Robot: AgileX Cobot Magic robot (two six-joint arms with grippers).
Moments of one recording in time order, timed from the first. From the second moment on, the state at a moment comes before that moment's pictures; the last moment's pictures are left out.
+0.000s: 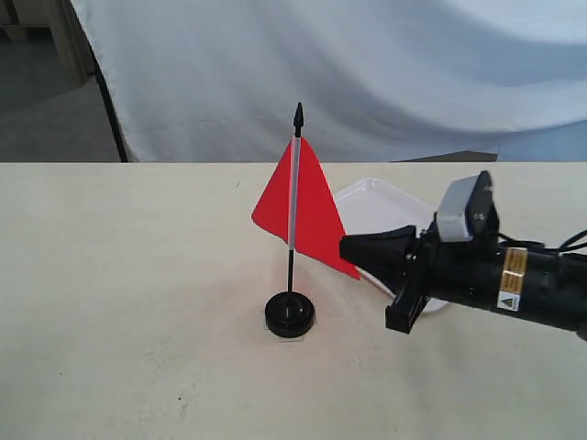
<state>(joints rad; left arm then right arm) 0.02 0.00 0.00 0.03 0.35 0.01 0.10 1.89 -0.65 -1.12 -1.20 0.47</state>
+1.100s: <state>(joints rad) 0.02 0.00 0.00 0.03 0.35 0.01 0.13 2.10 -0.83 -1.22 -1.21 0.60</state>
